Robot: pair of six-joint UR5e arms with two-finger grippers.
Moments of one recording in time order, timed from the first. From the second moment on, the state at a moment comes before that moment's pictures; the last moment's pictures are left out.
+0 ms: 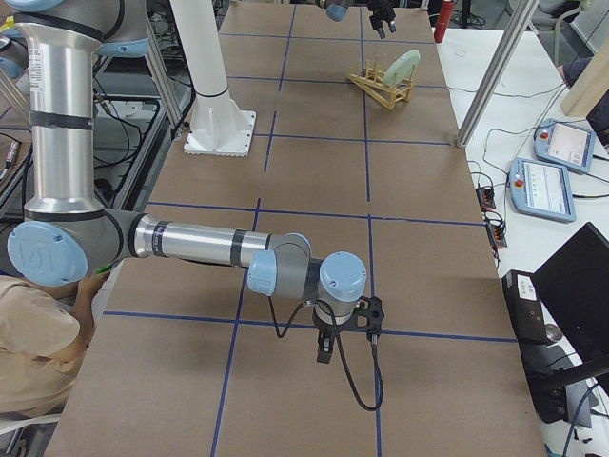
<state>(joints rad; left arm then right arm) -1.03 -1.99 -1.48 -2.76 -1.96 -1.79 1.62 -1.63 1.56 -1.62 2.32 -0.02</state>
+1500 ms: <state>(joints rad) -0.93 -2.11 -1.38 -2.79 -1.75 -1.81 1.62 -1.63 1.56 -1.62 2.32 -0.02</state>
